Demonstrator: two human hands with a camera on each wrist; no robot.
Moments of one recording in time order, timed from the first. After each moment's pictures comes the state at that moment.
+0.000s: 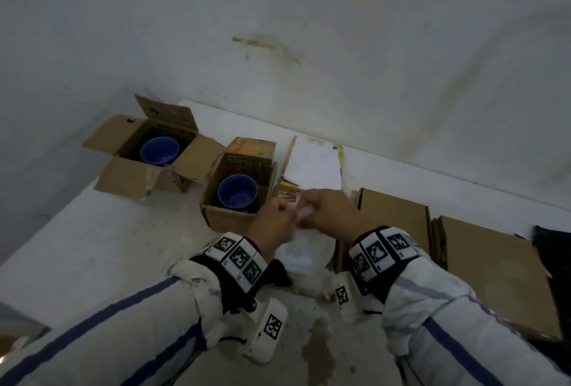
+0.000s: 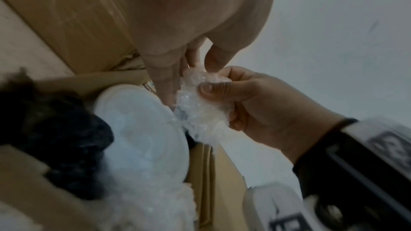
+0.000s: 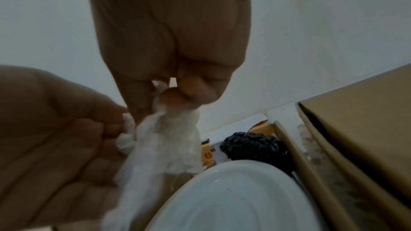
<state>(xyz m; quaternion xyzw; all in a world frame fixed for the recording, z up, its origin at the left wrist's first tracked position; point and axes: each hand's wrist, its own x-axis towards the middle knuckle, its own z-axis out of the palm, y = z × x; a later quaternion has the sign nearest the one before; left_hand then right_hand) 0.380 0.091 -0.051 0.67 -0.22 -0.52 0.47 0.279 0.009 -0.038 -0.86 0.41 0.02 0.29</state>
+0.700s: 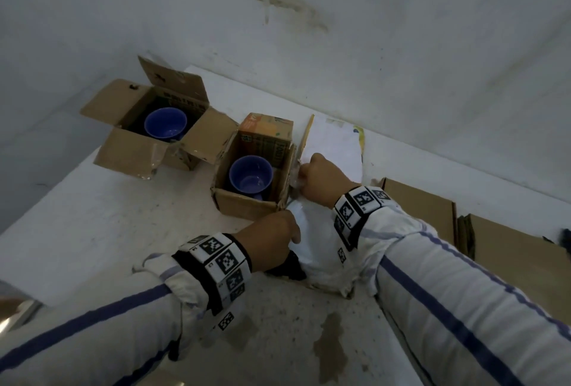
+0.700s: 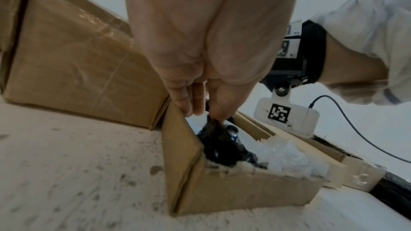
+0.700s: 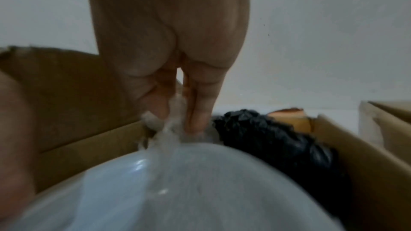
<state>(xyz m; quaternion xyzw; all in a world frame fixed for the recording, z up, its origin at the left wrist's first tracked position) 0.429 0.112 -0.109 0.64 -0.68 -0.36 0.07 0.349 -0.031 -0.084 -0.90 0.37 0.14 0.14</state>
